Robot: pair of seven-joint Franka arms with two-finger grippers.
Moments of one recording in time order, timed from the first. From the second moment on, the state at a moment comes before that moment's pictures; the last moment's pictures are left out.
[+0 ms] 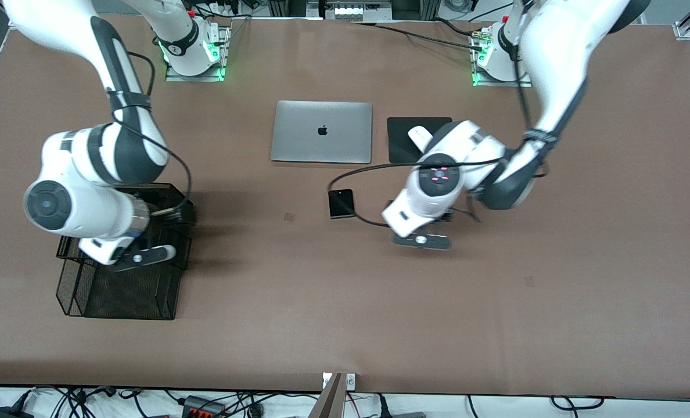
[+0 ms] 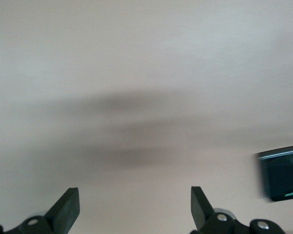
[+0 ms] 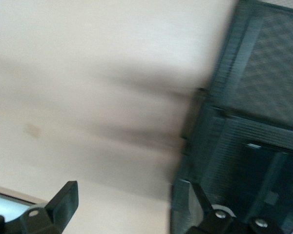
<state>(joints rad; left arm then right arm) -0.06 0.67 -0.57 -1.41 0.37 1.82 -0.55 0.25 0.53 -0.06 -1.49 0.13 1.86 -0.10</state>
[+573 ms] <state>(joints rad) 0.19 0.46 -0.56 -1.41 0.36 1.66 -0.12 0.58 0.67 -0.05 -1.49 0.15 2.17 0.11</state>
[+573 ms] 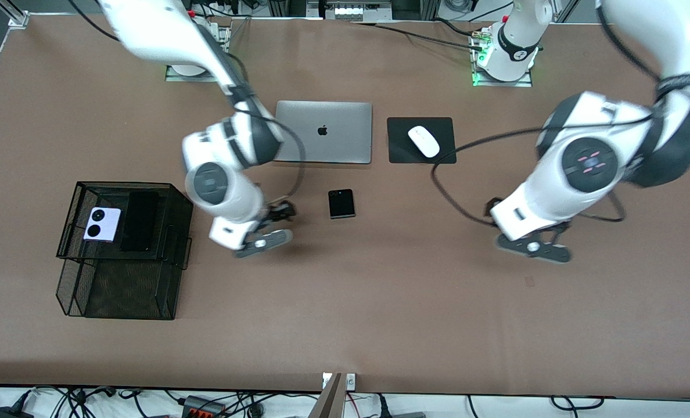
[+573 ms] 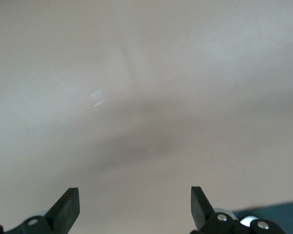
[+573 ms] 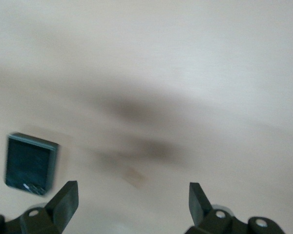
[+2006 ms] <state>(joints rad) -0.03 -0.08 -0.01 -1.74 0.01 1.79 0.09 0.82 0.87 -0.06 -1.46 0.12 2.40 0.53</state>
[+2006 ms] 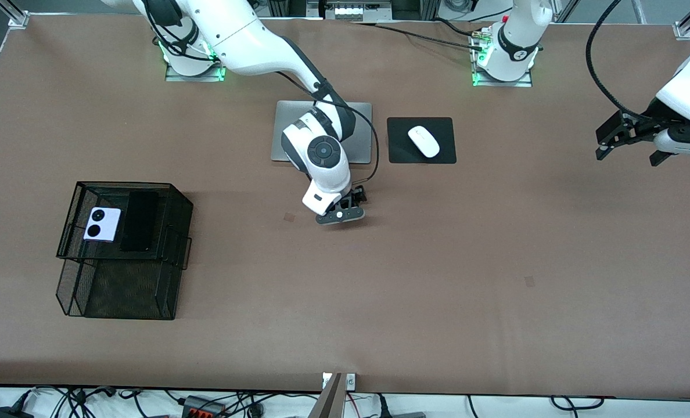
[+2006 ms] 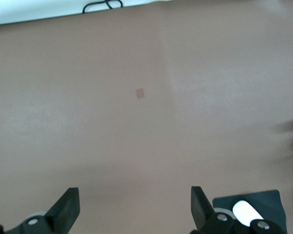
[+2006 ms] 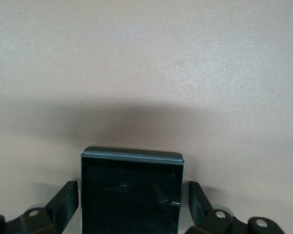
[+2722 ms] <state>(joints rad) -0.03 -0.05 -0.01 -1.69 0.01 1.69 0.09 0.82 0.83 -0.18 -1.37 0.07 2.32 0.58</state>
